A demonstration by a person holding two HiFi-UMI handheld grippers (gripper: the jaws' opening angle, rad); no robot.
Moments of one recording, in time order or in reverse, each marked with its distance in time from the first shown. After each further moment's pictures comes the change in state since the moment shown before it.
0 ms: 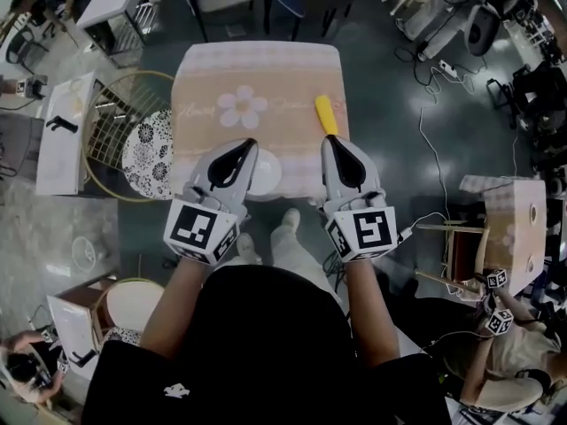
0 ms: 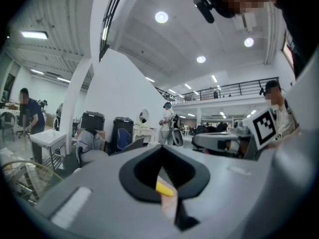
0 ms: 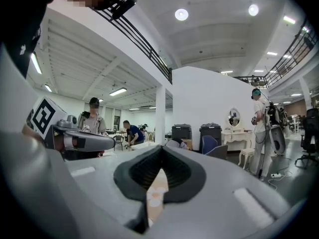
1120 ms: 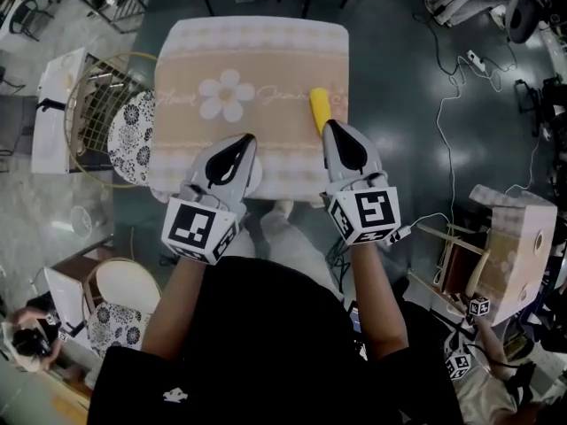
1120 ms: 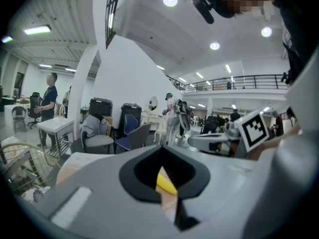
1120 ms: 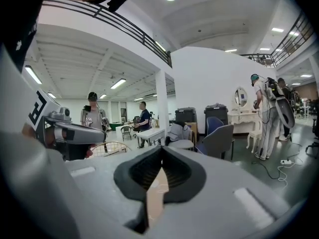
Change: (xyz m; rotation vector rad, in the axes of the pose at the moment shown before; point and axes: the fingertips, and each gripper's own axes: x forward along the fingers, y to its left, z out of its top) left arm 0.118 0.007 -0.068 -0.061 0.154 0.096; right arm 0.081 -0.115 -0.098 0.076 0.166 0.110
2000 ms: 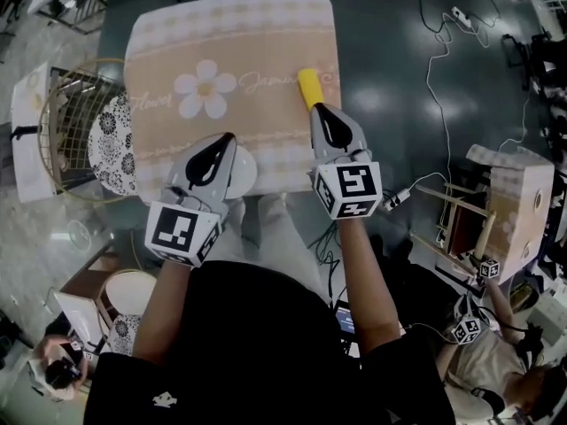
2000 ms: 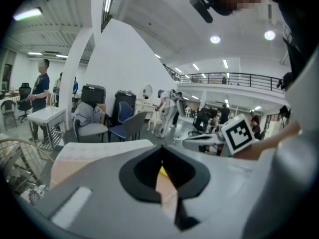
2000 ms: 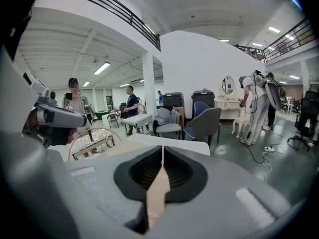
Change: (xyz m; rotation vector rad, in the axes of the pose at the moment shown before) left arm 0.024 0.052 -0.044 -0.022 0.130 -0.100; right arm 0.060 -0.022 -0.079 0.050 0.187 -0.152
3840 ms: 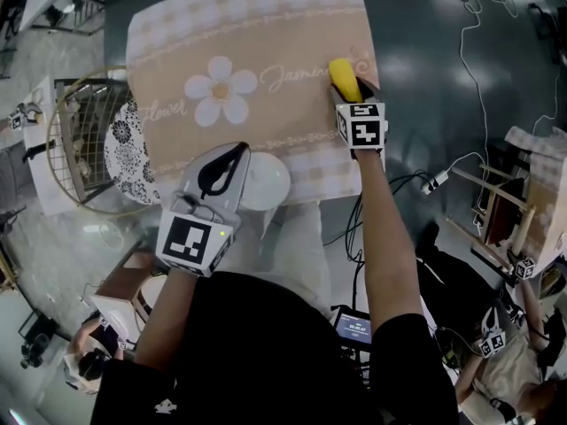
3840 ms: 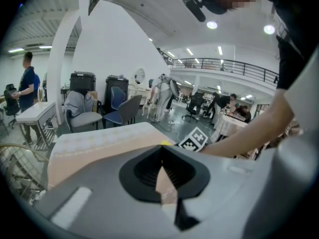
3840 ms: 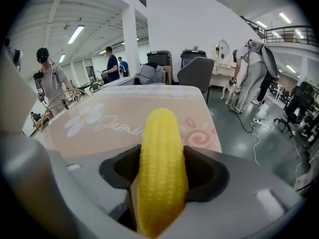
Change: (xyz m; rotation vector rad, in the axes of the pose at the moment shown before) left arm 0.038 0.044 -0.063 0.053 0.182 -0.098; right arm 0.147 -0.091 -0.209 0.046 0.442 -0.126
